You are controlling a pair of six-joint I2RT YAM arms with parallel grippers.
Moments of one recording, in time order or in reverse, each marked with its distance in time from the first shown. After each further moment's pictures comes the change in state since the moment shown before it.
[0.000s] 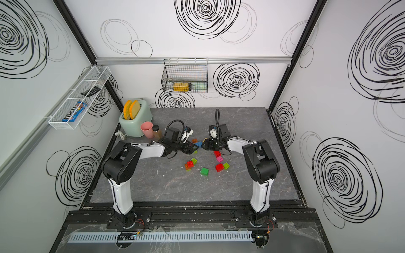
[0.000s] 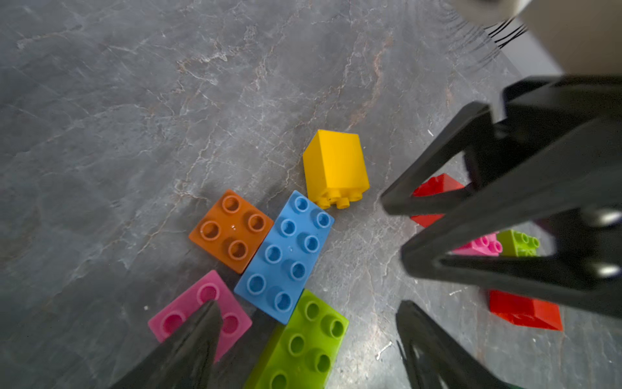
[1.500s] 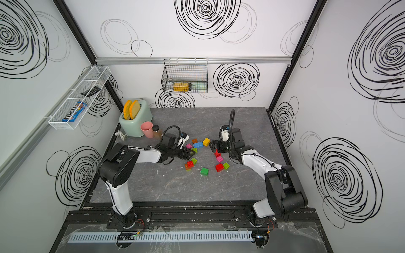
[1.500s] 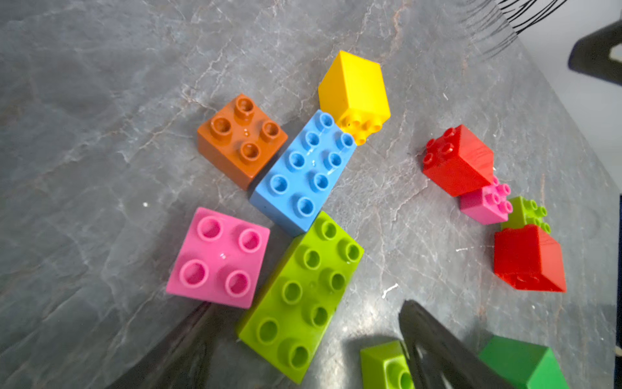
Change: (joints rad) left arm 0.017 -0.050 -0.146 0.058 0.000 -0.055; right arm -0.040 -0.397 -0.279 0.064 0.211 -0.046
